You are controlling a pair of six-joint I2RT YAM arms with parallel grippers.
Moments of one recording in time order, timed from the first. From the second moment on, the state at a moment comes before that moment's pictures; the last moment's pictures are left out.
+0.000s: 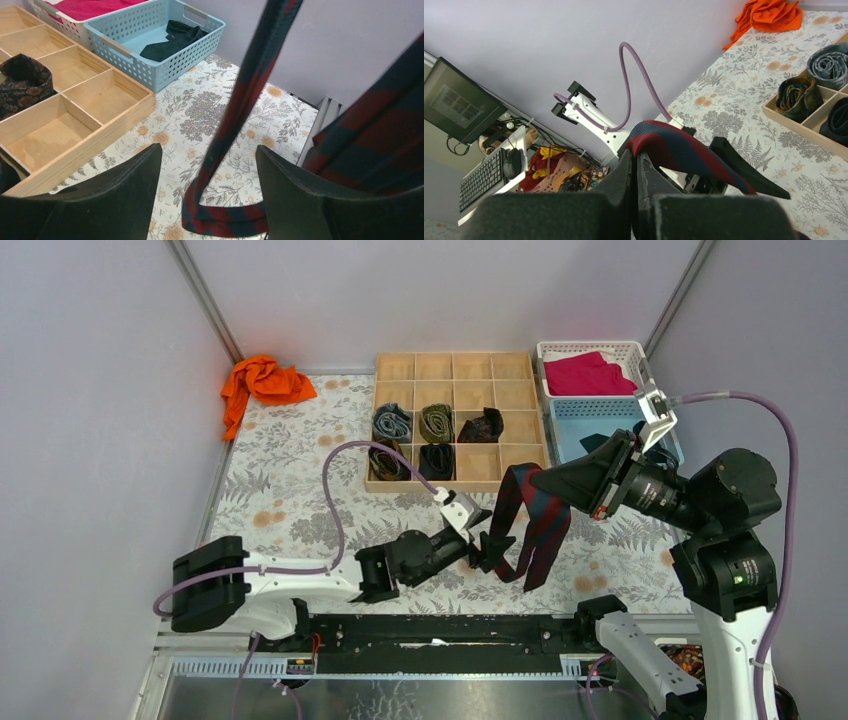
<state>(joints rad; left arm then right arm) -1.31 1.34 0.66 0.70 -0.34 -0.22 0.24 0.75 1.40 -0.57 -0.87 0.74</state>
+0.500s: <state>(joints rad) -1.32 1.62 0.74 0.72 -0.33 -0.25 0.24 0.79 1.56 -0.55 -0.88 0.78</state>
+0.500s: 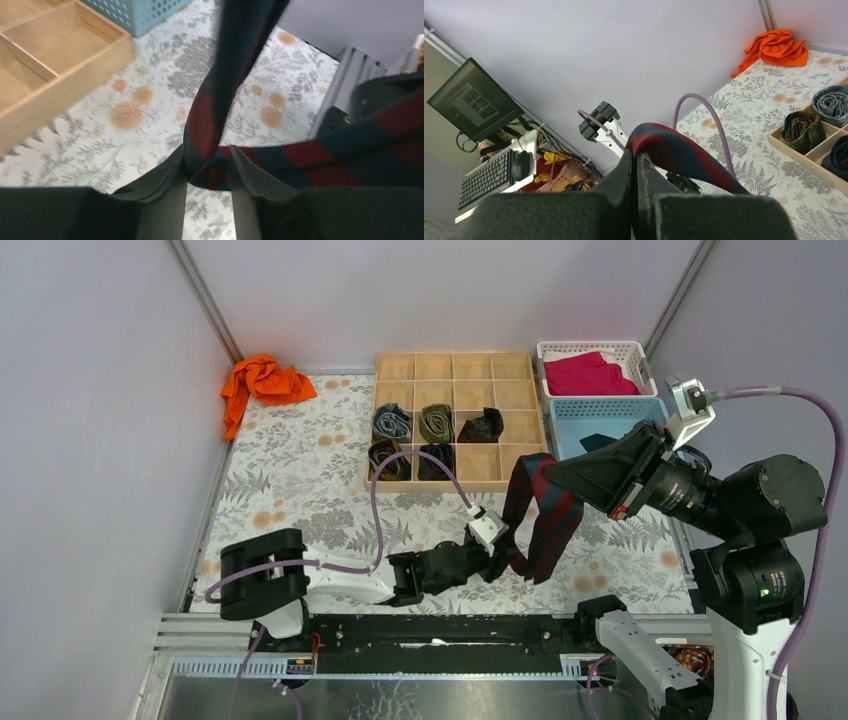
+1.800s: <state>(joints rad) -1.90 1.46 0.46 0.61 -0.09 -0.64 0.25 0.95 0.92 -0.70 -0.24 0.59</state>
